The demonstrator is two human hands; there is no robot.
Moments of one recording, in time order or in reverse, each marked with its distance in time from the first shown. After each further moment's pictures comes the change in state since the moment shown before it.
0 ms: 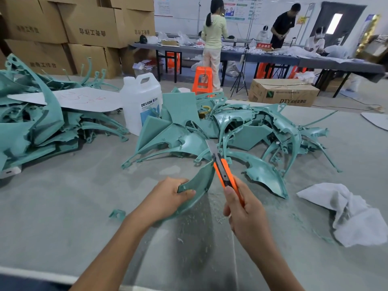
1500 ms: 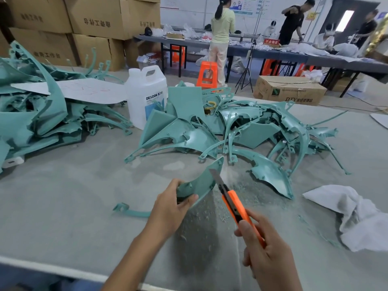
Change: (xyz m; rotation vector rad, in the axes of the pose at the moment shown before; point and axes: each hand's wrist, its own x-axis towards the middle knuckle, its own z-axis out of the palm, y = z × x) left_hand -0.012 -0.035 0.043 -0.081 0.379 -0.025; right_hand -0.060 -0.011 -0.022 -0.080 0.044 0.115
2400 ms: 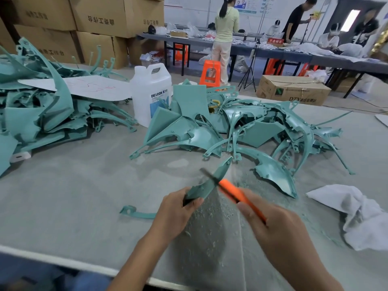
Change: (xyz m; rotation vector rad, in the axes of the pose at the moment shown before) left_hand -0.011 -0.001 0.000 0.025 -0.080 0.064; right_hand 0.027 -0.043 -0.020 -0.609 -0.114 -0.309
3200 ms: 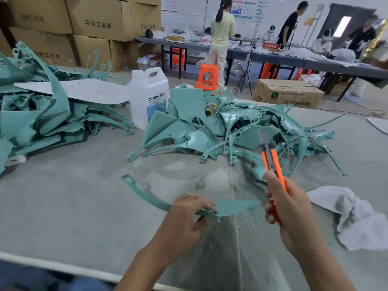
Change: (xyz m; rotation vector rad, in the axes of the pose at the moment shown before) left_hand -0.027 0.046 -0.006 0.104 -0.047 0.330; right_hand 0.035 0.033 0.002 0.952 0.211 0.480
